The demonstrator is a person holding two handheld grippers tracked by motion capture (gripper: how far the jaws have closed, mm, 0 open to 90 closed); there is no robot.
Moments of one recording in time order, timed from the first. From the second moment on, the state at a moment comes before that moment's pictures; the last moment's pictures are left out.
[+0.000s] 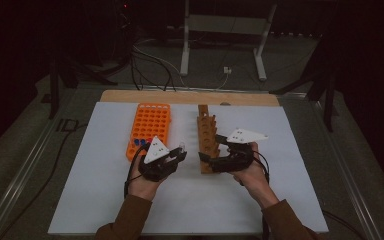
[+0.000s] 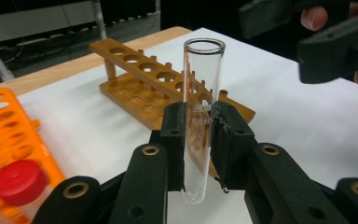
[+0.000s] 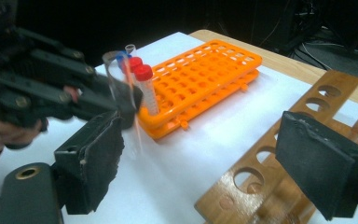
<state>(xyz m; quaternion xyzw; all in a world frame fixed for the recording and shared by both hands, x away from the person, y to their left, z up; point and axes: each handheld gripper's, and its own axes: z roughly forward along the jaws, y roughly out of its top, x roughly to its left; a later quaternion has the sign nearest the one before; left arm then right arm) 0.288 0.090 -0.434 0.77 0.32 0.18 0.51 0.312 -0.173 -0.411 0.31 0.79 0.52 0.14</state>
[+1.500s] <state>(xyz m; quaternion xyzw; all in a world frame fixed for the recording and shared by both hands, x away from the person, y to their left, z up) 0.284 0.194 -0.426 0.70 0.42 0.27 0.50 0.283 -0.252 -0.428 0.39 0.73 0.52 0.22</state>
